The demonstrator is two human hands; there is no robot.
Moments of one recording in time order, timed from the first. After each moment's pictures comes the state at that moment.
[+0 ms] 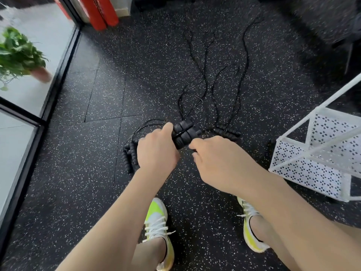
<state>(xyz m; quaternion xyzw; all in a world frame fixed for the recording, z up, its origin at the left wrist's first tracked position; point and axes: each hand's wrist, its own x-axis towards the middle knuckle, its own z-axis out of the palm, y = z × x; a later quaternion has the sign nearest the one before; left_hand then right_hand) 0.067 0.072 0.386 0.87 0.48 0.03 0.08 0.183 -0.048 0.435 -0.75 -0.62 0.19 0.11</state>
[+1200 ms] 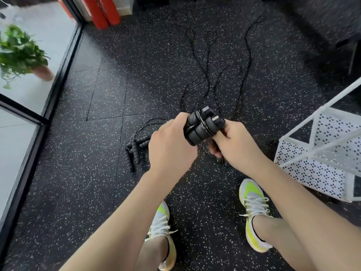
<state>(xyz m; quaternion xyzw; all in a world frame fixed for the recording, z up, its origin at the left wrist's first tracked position) 0.075 0.050 0.412 0.85 0.44 0.19 0.20 0.208 -0.036 0.413 -0.71 -0.40 0.37 0.44</state>
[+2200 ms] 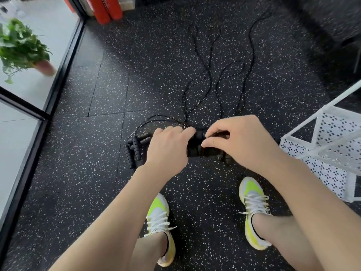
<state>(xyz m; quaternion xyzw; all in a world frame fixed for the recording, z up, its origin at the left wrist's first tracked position) 0.061 0.072 0.376 0.95 0.31 0.01 0.03 0.224 -0.046 0.424 -0.76 -0.54 0.22 0.28</state>
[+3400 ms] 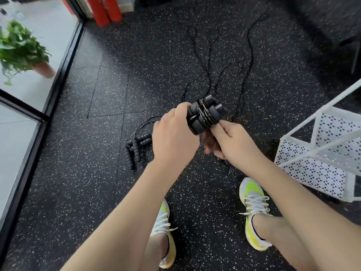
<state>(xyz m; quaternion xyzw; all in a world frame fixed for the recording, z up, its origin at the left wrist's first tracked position) 0.089 0.058 0.414 0.84 0.46 0.19 0.19 0.206 -0.034 0.402 -0.68 -0.33 0.45 0.48</state>
